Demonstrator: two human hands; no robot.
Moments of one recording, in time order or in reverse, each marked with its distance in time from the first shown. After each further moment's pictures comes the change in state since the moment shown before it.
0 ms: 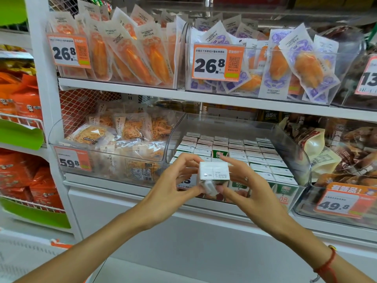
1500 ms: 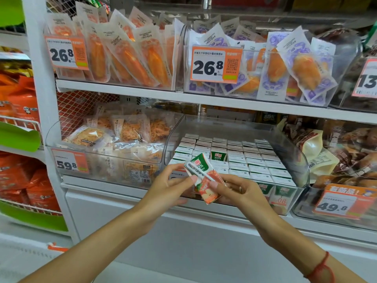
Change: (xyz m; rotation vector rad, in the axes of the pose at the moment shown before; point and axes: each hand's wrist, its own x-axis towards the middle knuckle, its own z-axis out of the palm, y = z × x) left_hand 0.000 0.002 0.002 -0.298 0.128 -0.456; right_hand 0.006 -0.003 0.016 0.467 0.014 0.402
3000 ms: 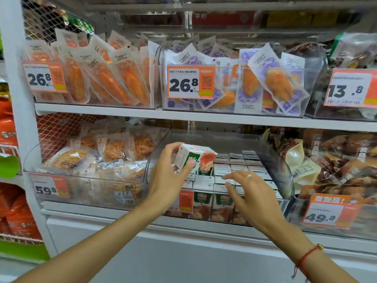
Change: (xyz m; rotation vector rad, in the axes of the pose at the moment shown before) left_hand 0.068 0.021 0.034 0.367 0.280 0.536; right_hand 0.030 0.016 -0.067 -1.148 0.346 -0.424
